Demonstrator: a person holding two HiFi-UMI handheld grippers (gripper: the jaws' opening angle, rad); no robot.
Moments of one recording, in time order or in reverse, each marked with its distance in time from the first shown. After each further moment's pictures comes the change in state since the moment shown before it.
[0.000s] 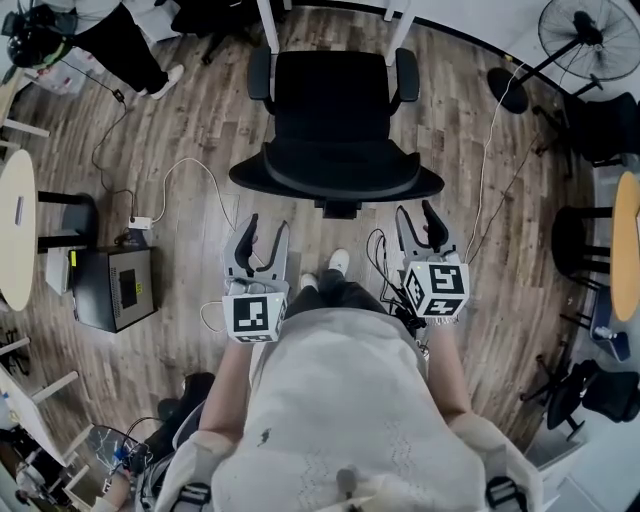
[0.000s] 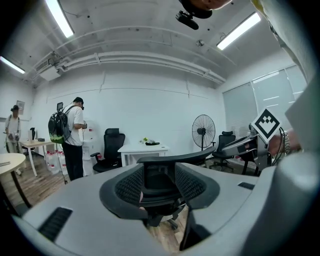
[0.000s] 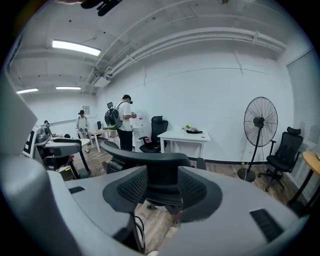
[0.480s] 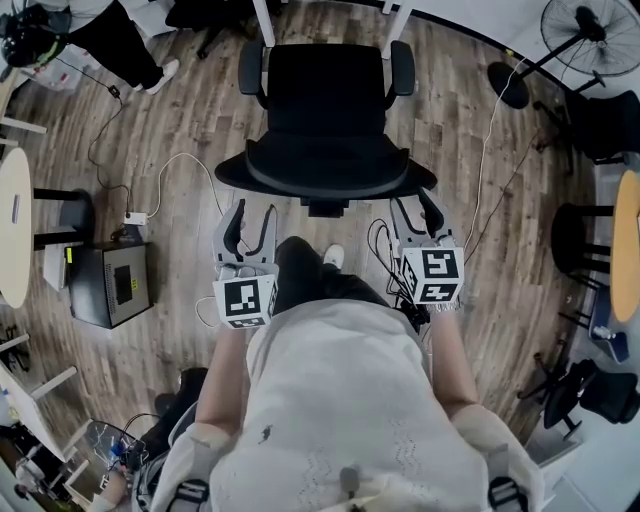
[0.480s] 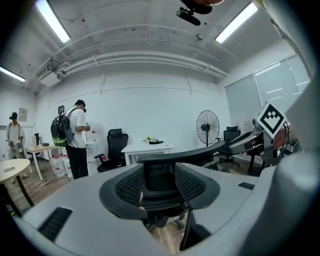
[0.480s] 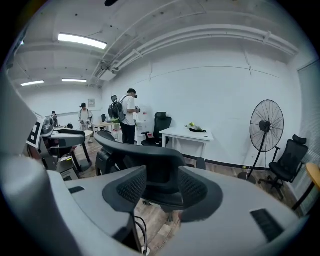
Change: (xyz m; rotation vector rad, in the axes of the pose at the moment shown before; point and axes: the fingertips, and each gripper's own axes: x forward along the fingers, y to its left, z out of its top) left arm 0.042 -0.008 -0.015 0.037 0.024 0.055; right arm 0.027 -0.038 -0.011 -0.081 0.040 0.033
